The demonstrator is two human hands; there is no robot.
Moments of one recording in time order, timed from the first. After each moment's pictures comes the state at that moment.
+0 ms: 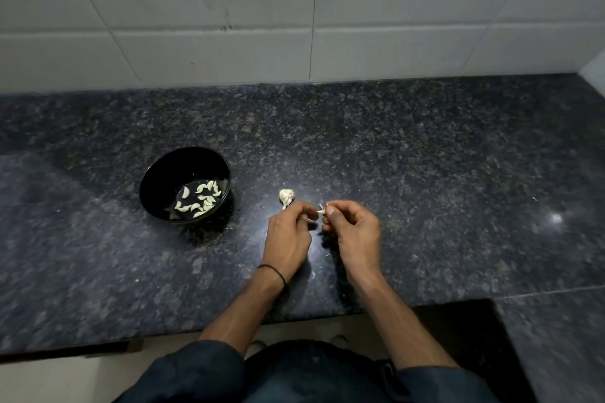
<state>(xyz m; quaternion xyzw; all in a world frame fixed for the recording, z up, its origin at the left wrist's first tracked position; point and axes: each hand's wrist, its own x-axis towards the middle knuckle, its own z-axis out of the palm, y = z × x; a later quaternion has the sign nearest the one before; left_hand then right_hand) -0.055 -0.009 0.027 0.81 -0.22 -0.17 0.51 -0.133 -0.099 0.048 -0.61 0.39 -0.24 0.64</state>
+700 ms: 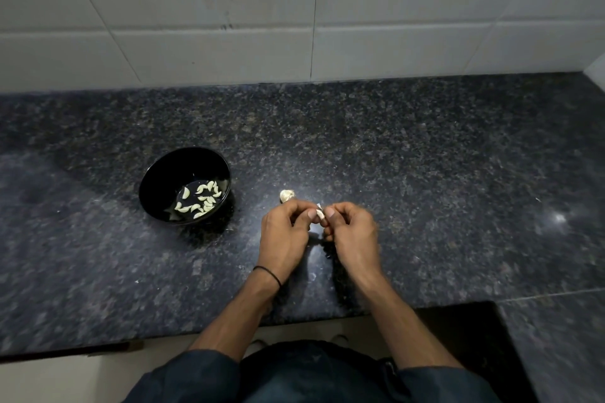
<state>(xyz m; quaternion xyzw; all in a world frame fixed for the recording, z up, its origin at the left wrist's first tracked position) -0.051 -0.008 0.041 0.79 -0.18 -0.16 0.56 -0.128 -0.104 0.047 -0.69 0.40 -0.17 0.57</state>
